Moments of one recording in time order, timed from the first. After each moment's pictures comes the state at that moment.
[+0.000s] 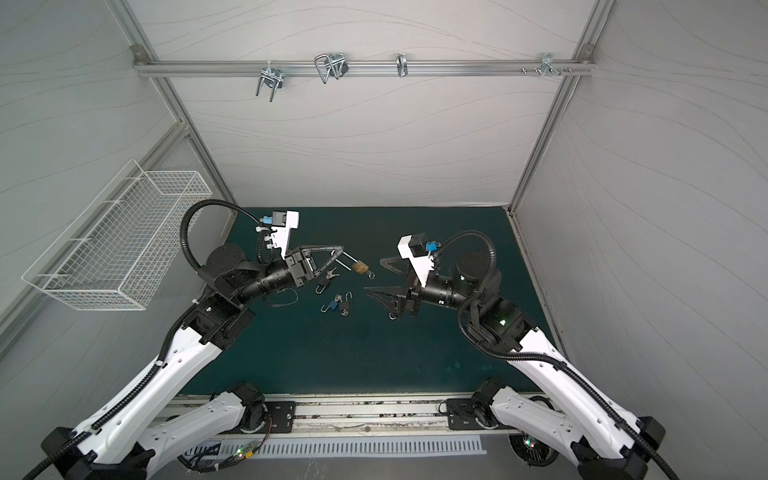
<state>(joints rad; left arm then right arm) -0.51 0.93 0.97 0.11 0.59 -0.87 0.78 0.90 0.97 -0.07 -0.55 0.18</state>
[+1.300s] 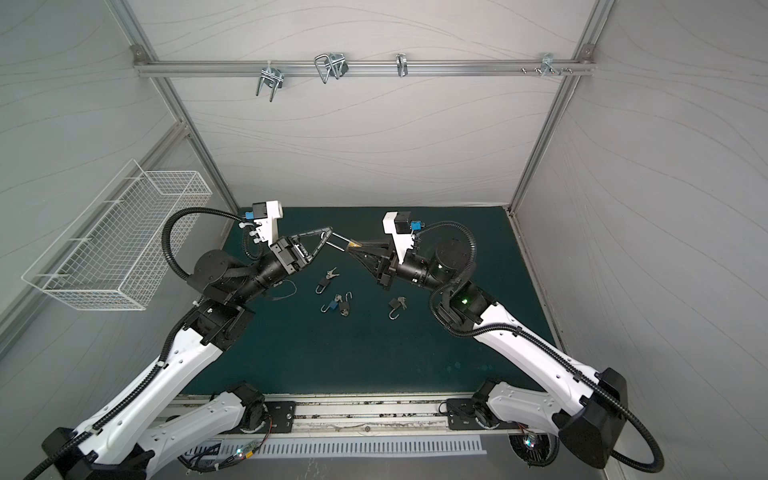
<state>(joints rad) -0.51 0.92 0.95 0.28 0.47 -1.06 0.82 1.11 1.01 0.33 -0.52 0.31</state>
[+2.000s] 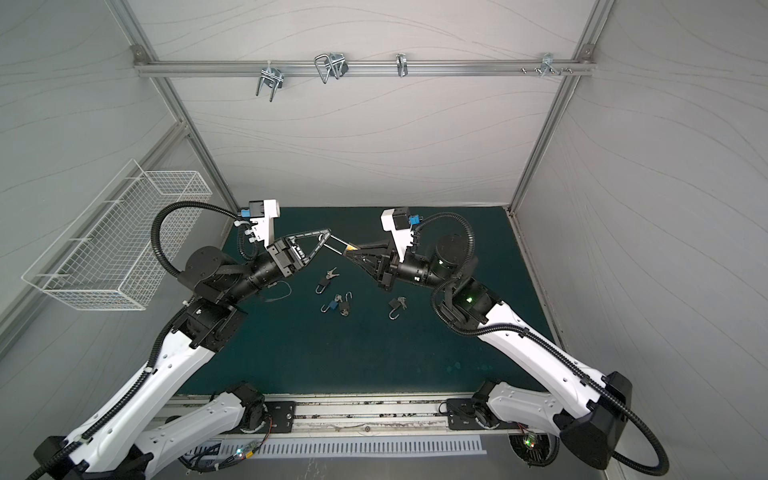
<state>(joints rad) -0.51 0.90 1.02 0.15 0.52 -0.95 0.83 1.10 1.08 0.20 -0.59 0.46</state>
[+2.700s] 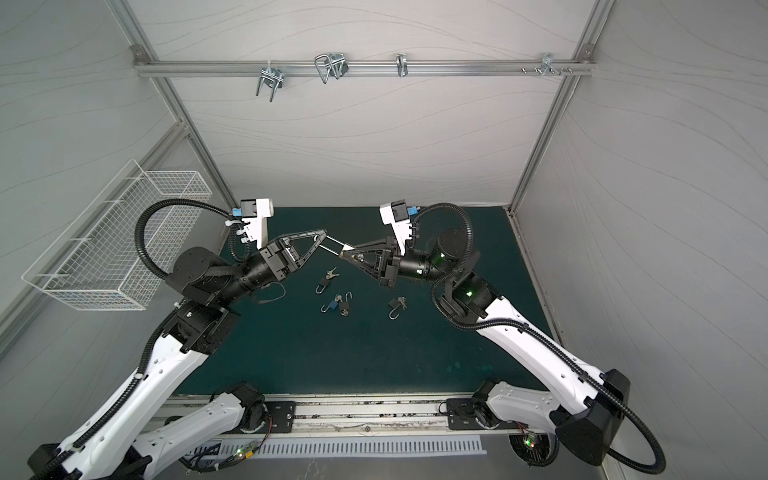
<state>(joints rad) -0.51 0.88 1.05 0.13 0.56 -0.90 0.81 1.13 1.14 0.22 -0.72 0.67</state>
